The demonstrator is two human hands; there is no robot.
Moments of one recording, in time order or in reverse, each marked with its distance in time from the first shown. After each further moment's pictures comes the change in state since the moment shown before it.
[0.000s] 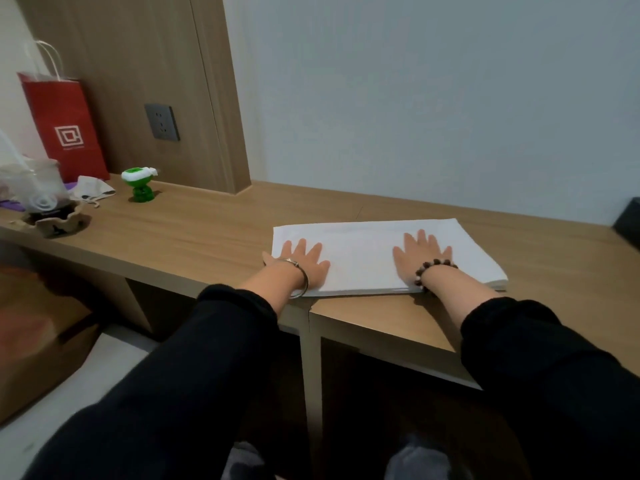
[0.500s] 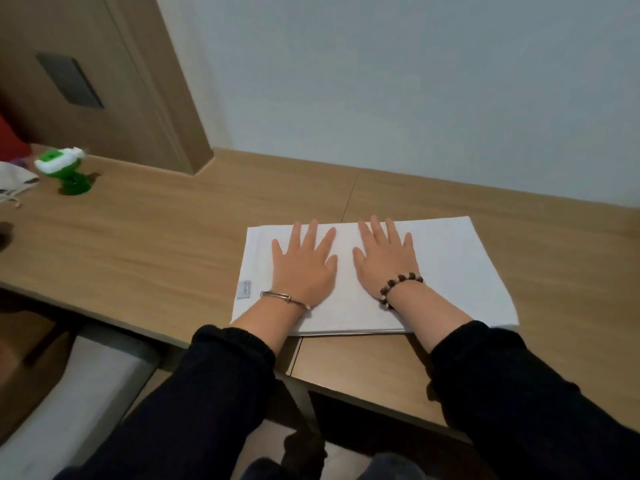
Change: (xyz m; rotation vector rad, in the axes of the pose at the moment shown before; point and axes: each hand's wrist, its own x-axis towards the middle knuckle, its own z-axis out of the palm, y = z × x) left_hand 0.068 0.033 0.003 -0.053 0.200 0.159; right_hand 0.051 -0.042 0.013 0.005 0.034 -0.168
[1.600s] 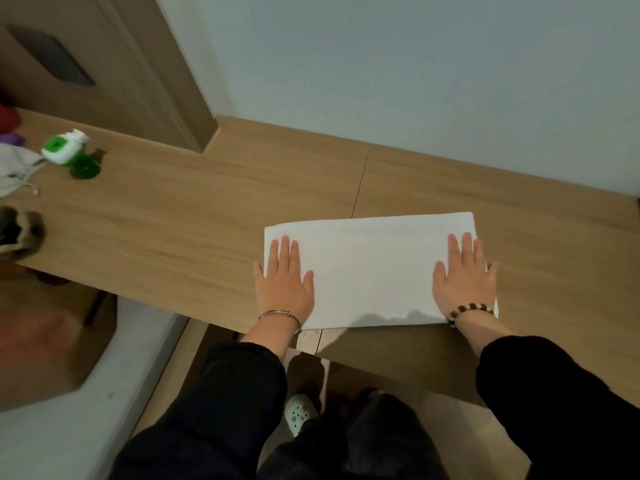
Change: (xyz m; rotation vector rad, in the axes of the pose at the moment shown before) left_hand -0.056 -0.045 -0.017 0.047 -0.191 -0.216; right_hand -0.062 0.087 -0.028 -0.045 -0.141 0.380
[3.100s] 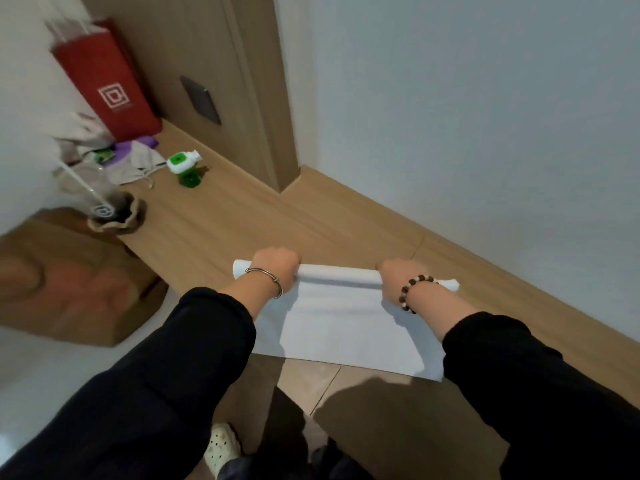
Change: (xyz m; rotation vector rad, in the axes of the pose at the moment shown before) left_hand 0.077 -0.059 -0.131 0.146 -0.169 -0.057; right_hand 0.094 -0.186 -0.120 -0.314 -0.310 -0.776
